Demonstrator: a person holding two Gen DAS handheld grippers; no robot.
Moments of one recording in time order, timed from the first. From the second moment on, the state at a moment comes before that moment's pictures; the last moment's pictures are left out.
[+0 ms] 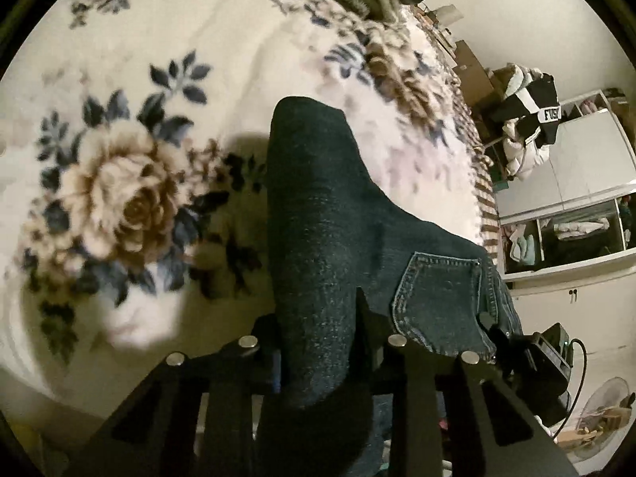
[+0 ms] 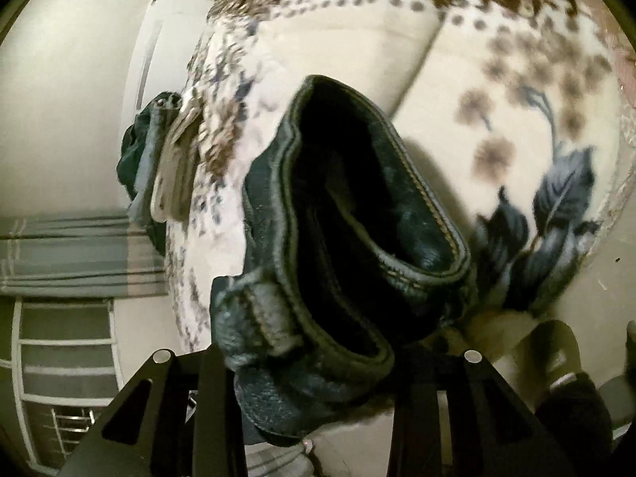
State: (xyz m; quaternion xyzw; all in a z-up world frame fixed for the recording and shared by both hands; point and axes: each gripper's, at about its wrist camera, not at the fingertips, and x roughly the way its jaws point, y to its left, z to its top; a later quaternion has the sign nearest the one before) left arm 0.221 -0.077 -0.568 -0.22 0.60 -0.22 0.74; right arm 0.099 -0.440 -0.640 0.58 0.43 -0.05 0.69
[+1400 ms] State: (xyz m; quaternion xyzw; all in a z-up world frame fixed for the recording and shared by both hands) left arm 0.777 -0.005 -0.472 -0.23 0.52 -0.21 0.79; right arm 0.761 -0.432 -0.558 0.54 0.39 0.06 0.74
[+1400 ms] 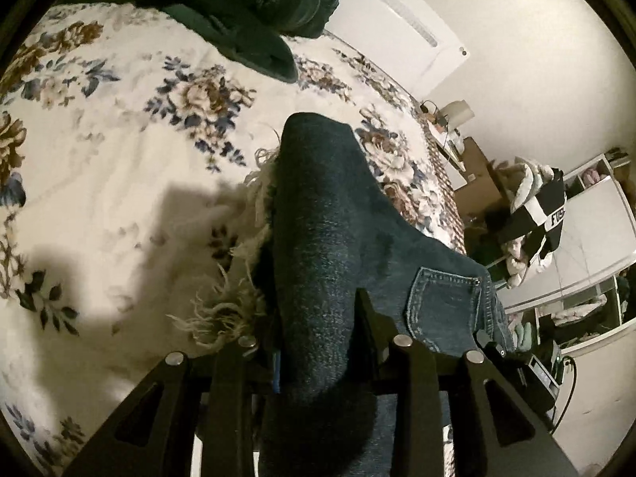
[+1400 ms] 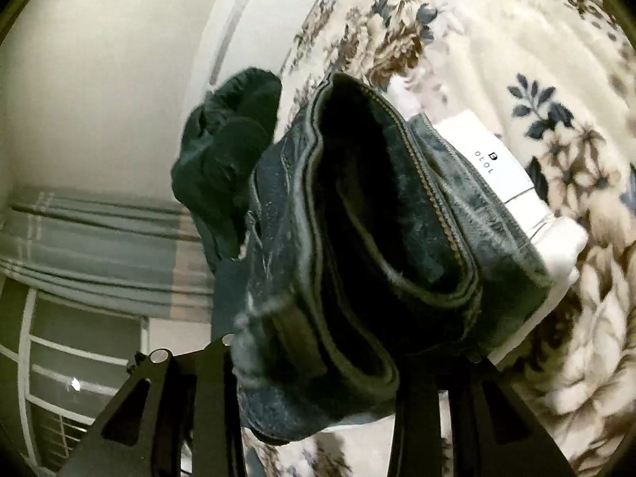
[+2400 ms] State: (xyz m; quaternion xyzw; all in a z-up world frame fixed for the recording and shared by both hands) left arm 0.602 -0.062 -0.283 0.02 0.47 -0.05 0.88; right arm 0.593 -0.352 -0.286 0.07 0.46 -0.17 0.87
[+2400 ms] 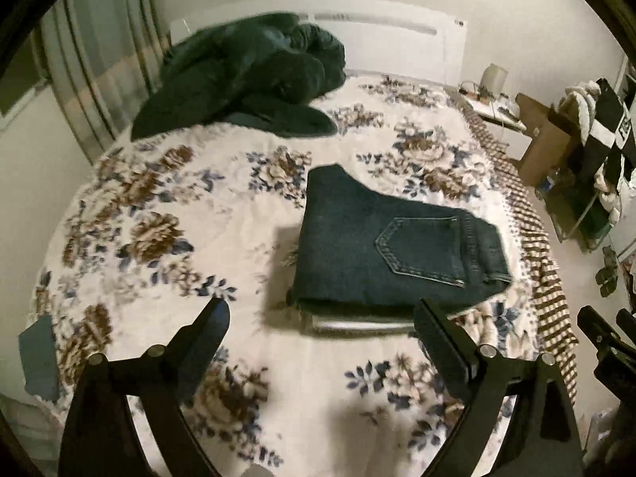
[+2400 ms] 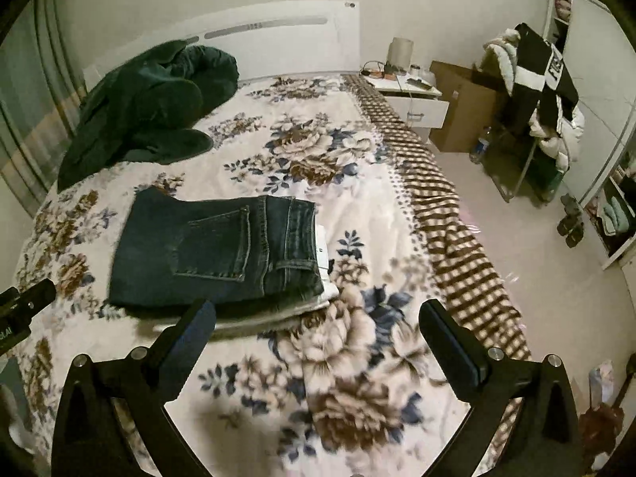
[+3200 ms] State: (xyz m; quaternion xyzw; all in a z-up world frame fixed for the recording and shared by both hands) left arm 0.344 -0.075 -0.090 0.01 0.37 -0.03 0.93; right arm 0.297 -0.298 -0.015 0.03 0.34 -0.10 0.93
